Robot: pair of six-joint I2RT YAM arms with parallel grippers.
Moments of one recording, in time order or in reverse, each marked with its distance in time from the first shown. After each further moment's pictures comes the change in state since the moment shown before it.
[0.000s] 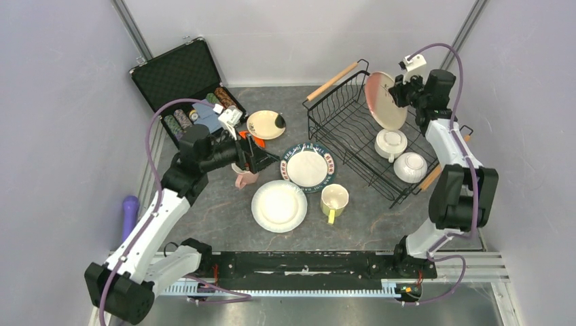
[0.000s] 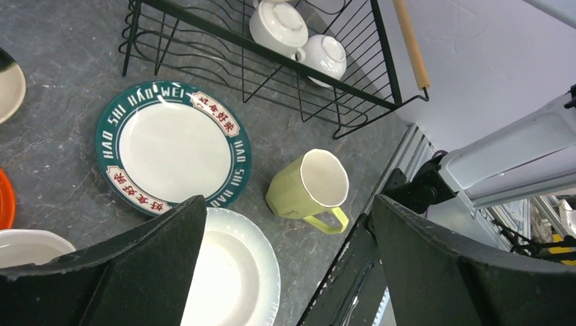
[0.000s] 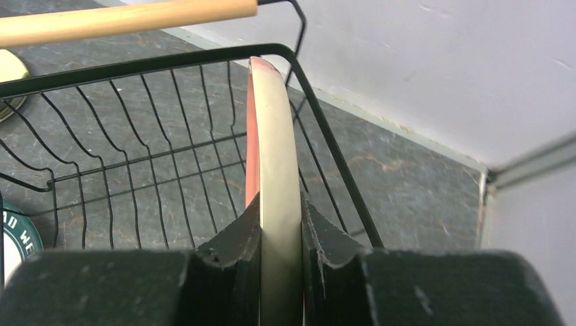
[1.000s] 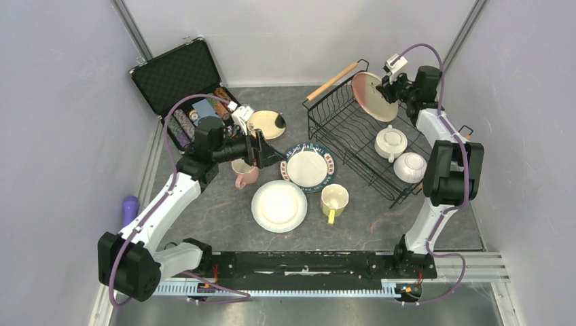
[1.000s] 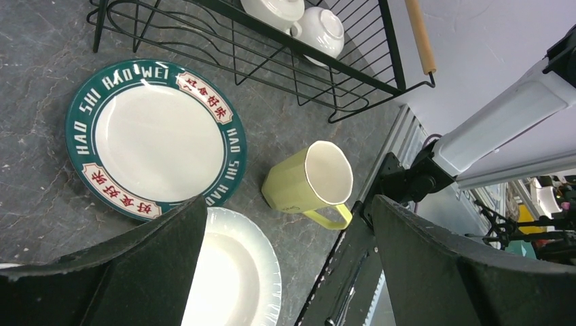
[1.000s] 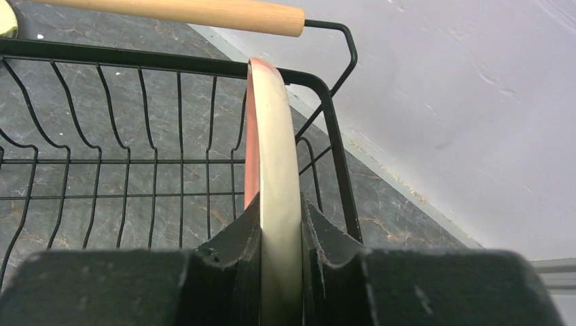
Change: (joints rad) left arm 0.000 0.195 0.011 0.085 0.089 -0.004; right arm 0.013 0.269 0.150 0.109 -0.192 -0.199
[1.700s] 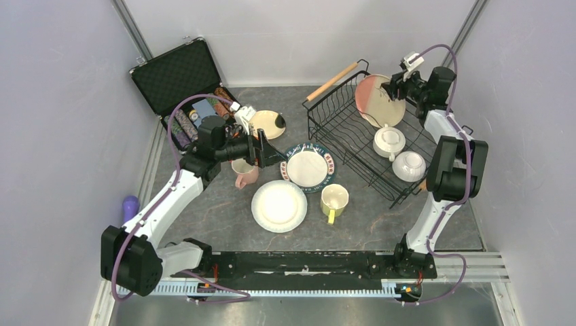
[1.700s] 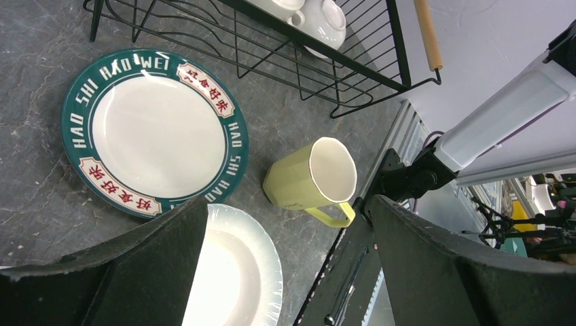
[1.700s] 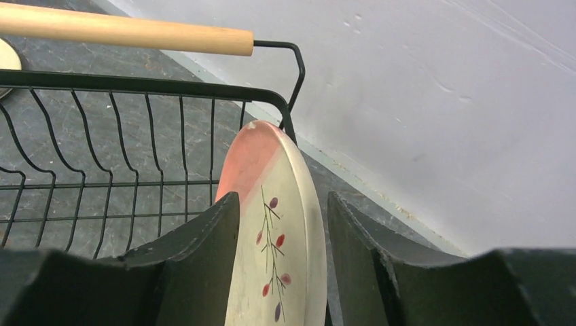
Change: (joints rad) left arm 0.000 0.042 0.002 0.002 0.012 0.000; right arm -0.083 0.059 0.006 0.166 -0.129 0.113
